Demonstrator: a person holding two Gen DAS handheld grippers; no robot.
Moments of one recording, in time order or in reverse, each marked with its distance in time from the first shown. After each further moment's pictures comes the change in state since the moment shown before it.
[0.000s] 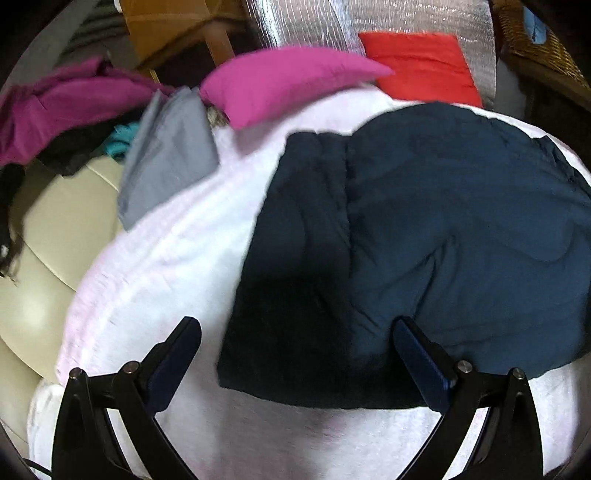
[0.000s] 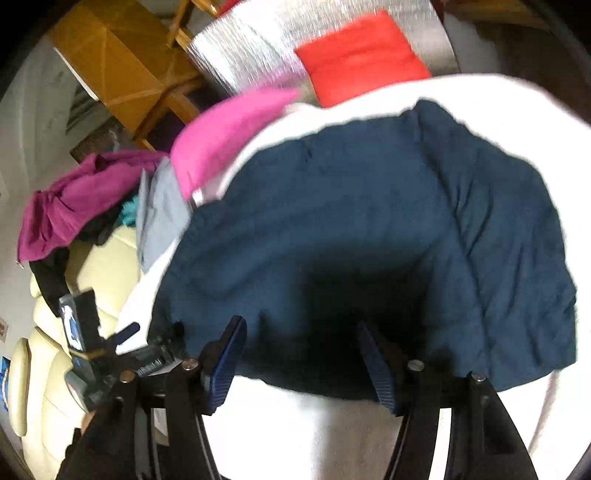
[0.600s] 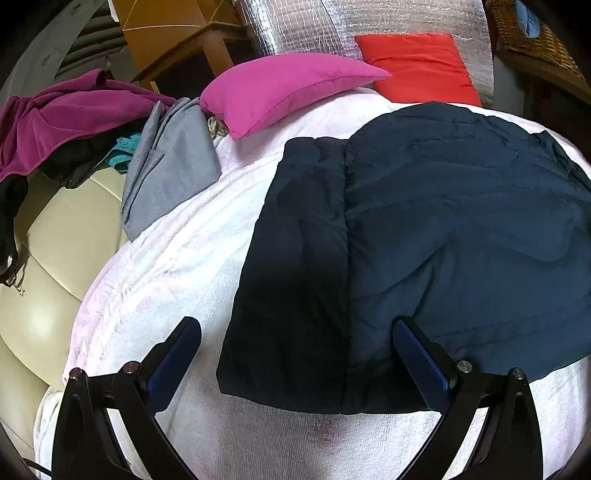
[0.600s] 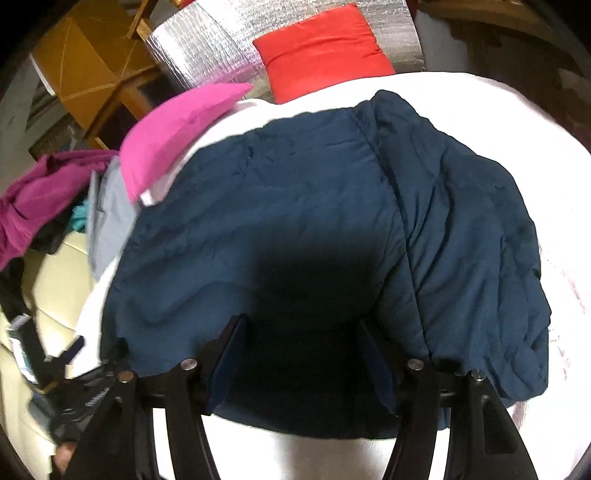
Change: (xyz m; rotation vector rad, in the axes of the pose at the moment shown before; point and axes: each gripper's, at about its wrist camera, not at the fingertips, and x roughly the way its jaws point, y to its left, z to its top) left arm 0.000 -0.002 0.000 0.023 -0.003 0.008; right arm 0.019 -0.017 0.011 0.045 0.065 -0.163
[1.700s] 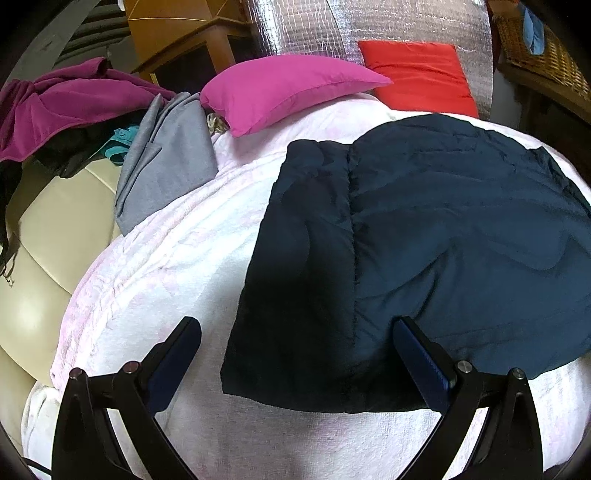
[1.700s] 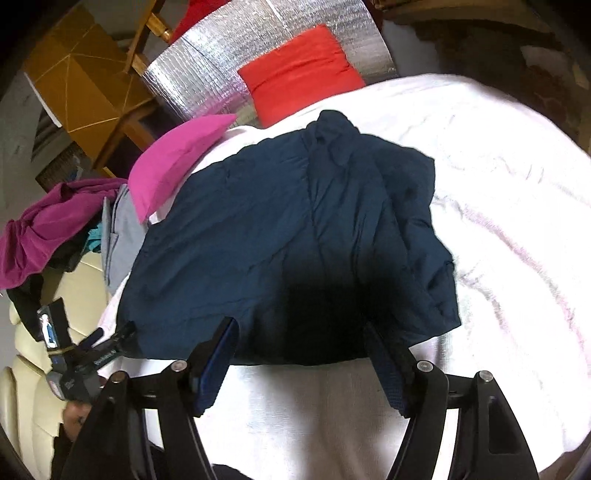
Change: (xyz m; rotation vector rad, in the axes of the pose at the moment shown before) left arm -0.001 0.012 0.001 -0.047 -0.007 -0.056; right arm -0.058 -0.055 -0.039 0.048 -0.064 -0.005
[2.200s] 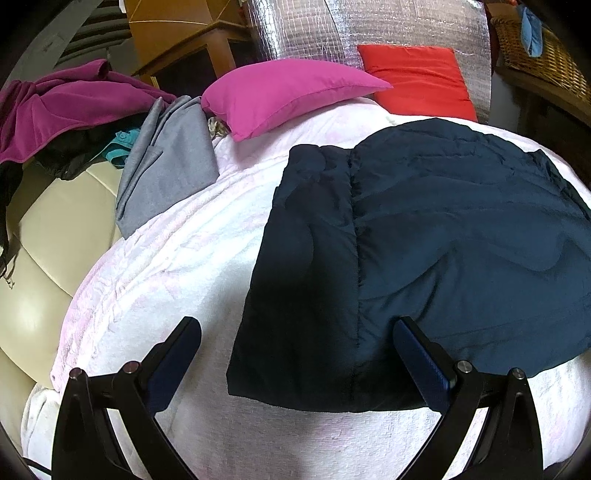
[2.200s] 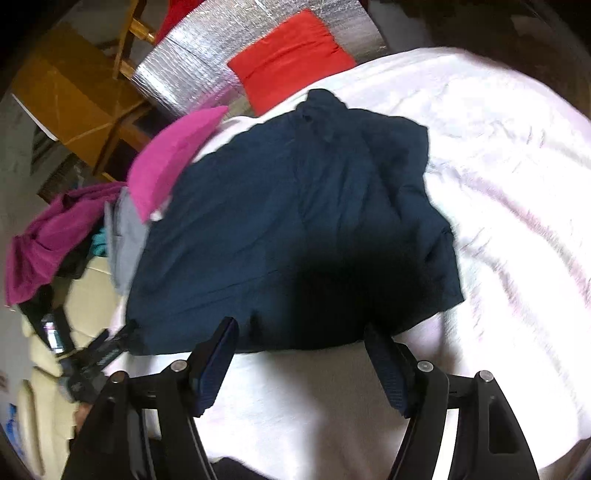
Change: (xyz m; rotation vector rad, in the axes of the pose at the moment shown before) left arm -0.002 0.003 0.000 0.005 -0.016 -0.001; right arm 0.004 -0.011 -0.009 0.097 0.069 0.120
